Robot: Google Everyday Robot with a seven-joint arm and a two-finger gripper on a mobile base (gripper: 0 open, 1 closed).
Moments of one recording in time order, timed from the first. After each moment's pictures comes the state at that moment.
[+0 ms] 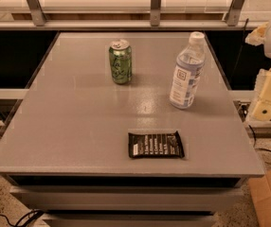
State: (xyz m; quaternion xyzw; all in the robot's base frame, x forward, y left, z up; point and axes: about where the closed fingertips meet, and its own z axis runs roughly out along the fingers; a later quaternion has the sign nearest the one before) arm 0.438 -0.217 0.976 -0.60 0.78 -0.03 0.16
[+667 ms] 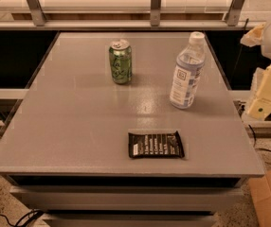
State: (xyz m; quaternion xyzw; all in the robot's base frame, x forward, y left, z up) arm 0.443 -0.211 0.973 -0.61 0.78 -0.01 0.17
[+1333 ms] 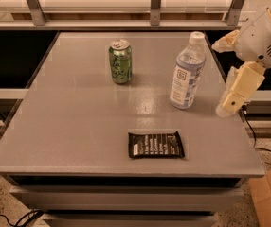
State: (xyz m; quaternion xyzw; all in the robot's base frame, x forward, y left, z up) arm 0.477 -0.174 0.947 -0.62 0.74 0.10 0.22
